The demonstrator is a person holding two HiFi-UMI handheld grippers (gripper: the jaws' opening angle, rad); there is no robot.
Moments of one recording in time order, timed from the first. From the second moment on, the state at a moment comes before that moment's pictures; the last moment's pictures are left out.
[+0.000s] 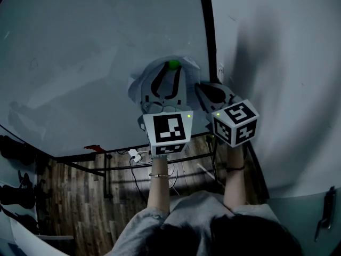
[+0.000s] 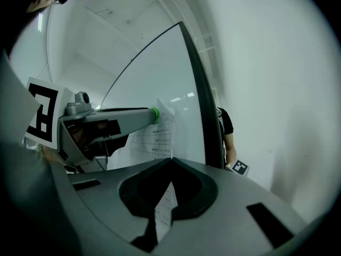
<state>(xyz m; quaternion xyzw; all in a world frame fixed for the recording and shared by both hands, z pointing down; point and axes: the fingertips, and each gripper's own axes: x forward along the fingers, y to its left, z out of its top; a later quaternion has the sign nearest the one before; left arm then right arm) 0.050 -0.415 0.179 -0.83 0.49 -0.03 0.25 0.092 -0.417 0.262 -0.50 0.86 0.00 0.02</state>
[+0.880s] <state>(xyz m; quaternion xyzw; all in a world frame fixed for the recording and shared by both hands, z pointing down) 0.044 -0.417 0.177 -0.83 0.51 0.00 0.23 0.085 -0.420 0.295 -0.48 0.88 -0.07 0.00</state>
